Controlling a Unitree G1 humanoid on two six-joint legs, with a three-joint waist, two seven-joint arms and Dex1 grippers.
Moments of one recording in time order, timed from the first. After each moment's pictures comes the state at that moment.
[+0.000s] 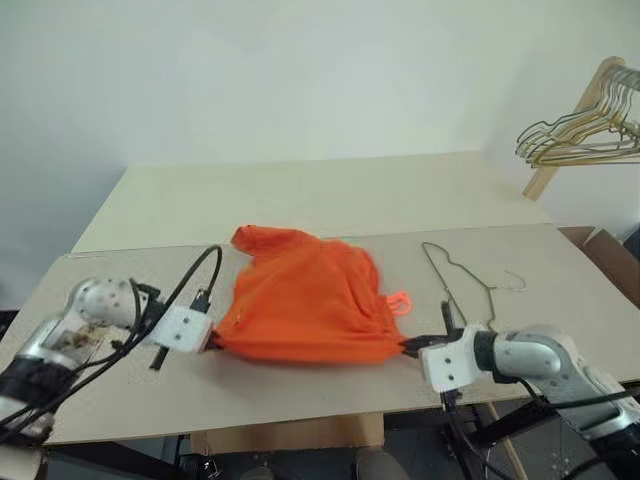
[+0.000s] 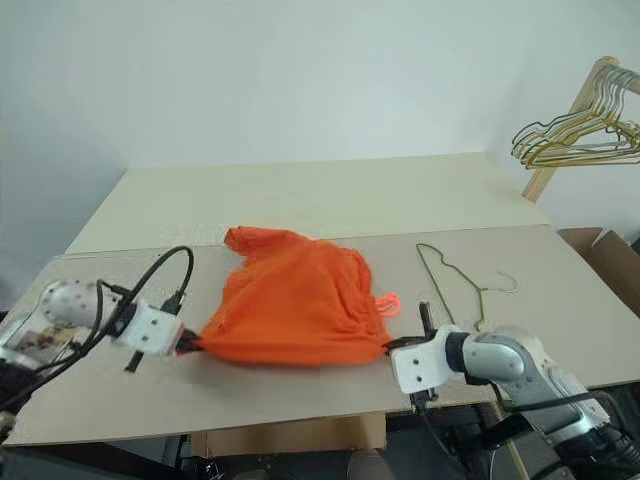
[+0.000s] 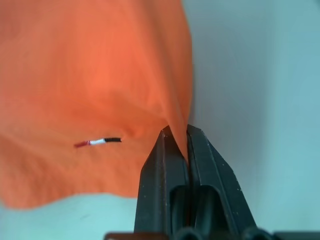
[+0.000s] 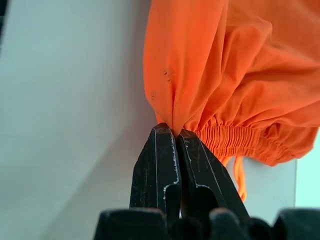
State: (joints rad) left arm -0.31 1.07 -0.29 0.15 -0.17 -0.42 -1.46; right arm -0.07 -0.94 0.23 -0.26 -0.19 -0.27 0.94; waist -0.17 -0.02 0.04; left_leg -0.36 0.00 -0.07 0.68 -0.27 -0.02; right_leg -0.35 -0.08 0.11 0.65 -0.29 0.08
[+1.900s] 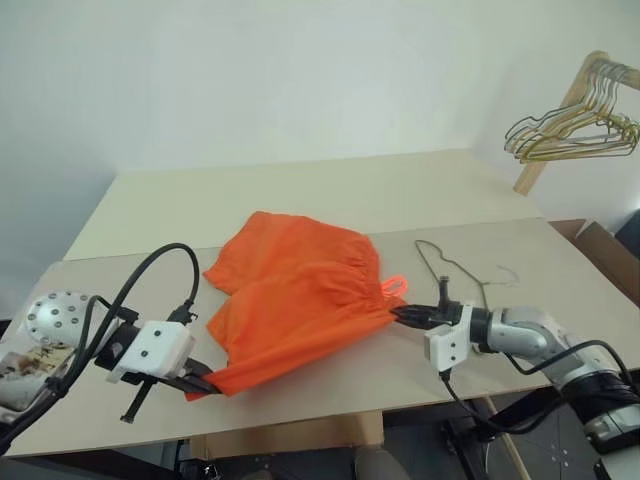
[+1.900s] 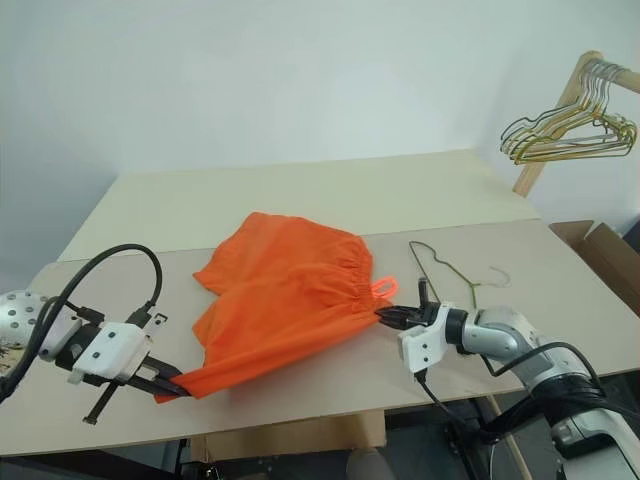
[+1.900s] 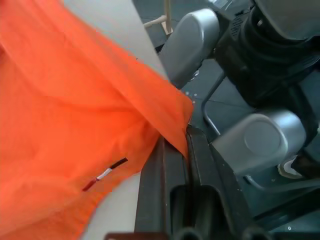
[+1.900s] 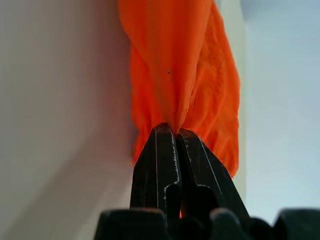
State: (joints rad) left arm -0.03 1.19 -0.02 -0.34 -0.50 0.03 -1.50; right arm -0.35 -0.89 0.32 0.37 -0.39 -0.96 0.55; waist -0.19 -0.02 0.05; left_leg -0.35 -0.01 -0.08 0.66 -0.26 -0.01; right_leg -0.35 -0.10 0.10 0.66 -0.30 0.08
